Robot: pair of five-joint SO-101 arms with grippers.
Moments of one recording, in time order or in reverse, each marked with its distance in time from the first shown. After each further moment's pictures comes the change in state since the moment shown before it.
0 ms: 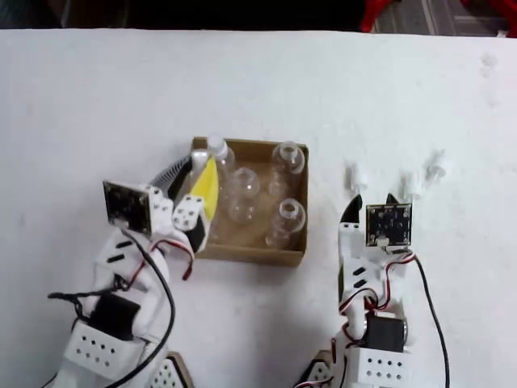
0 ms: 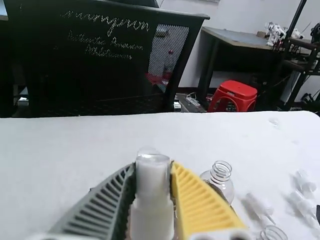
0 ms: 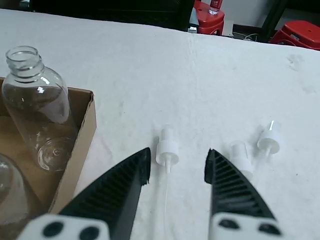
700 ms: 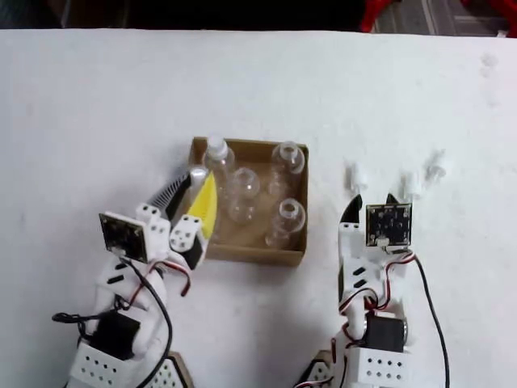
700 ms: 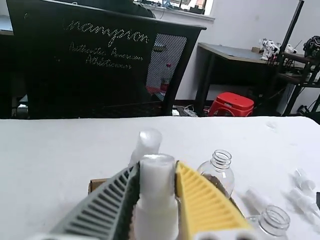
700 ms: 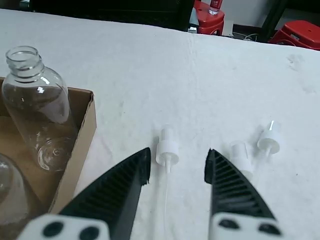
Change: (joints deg) left arm 0.0 -21.5 13.0 4.7 0.0; right arm 0.0 0.0 0.0 0.0 0.0
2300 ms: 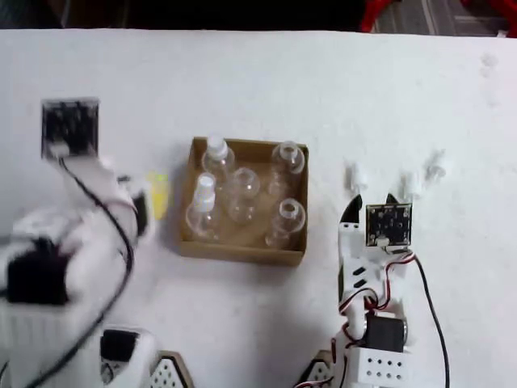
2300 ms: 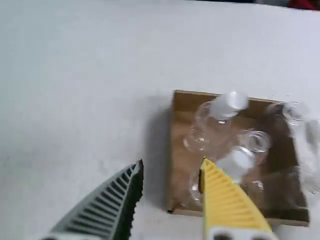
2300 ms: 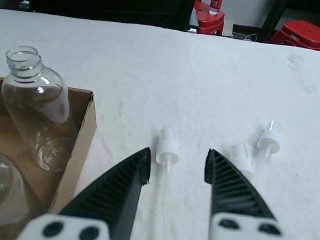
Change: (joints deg) left arm -15.9 51.3 -71.4 59.8 -1.0; right arm 0.0 0.0 0.0 0.0 0.0
